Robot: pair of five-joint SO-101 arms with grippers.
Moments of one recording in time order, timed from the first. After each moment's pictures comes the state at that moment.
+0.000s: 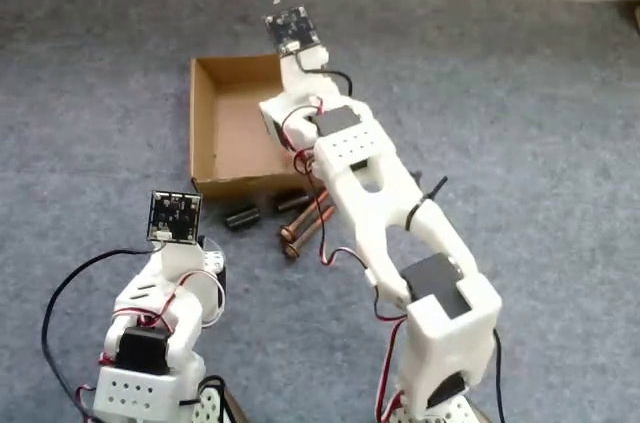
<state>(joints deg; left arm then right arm) 2.2 -102.5 96.0 61.2 9.0 -30.5 16.4 -1.1 36.6 2.2</state>
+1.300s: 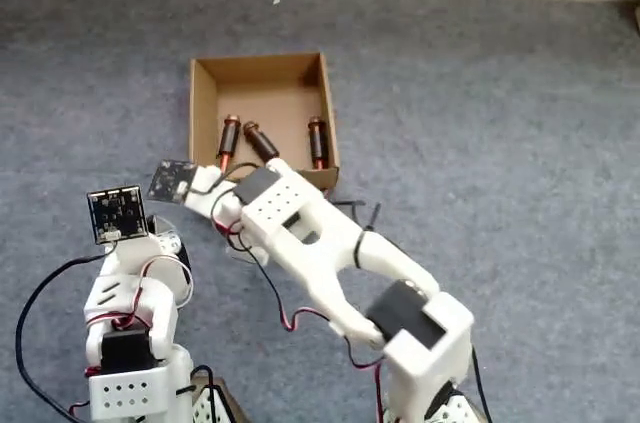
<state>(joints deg) -13.7 -102.5 96.0 52.4 8.9 -49.8 15.7 6.3 62.6 34.9</state>
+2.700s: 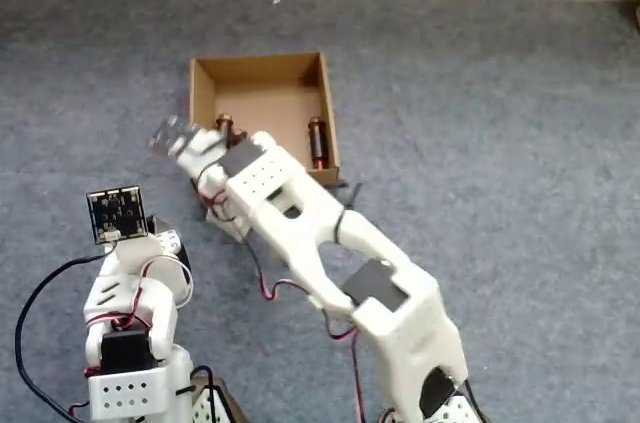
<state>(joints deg) -13.7 -102.5 96.0 52.4 8.9 -47.2 25.1 -12.7 70.1 17.2</state>
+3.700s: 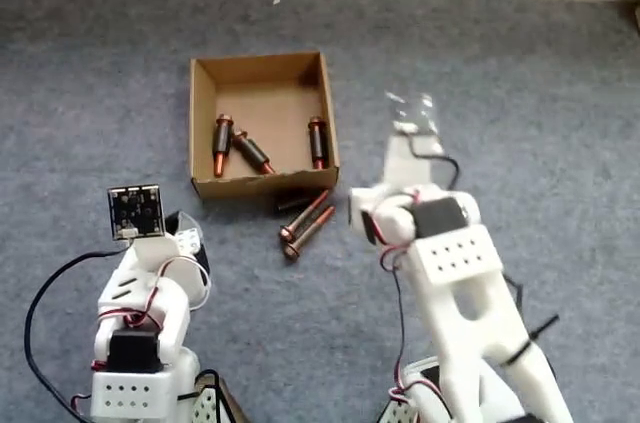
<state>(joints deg) -5.4 -102.5 93.9 52.4 13.0 -19.7 -36.8 46.0 58.5 -11.4</state>
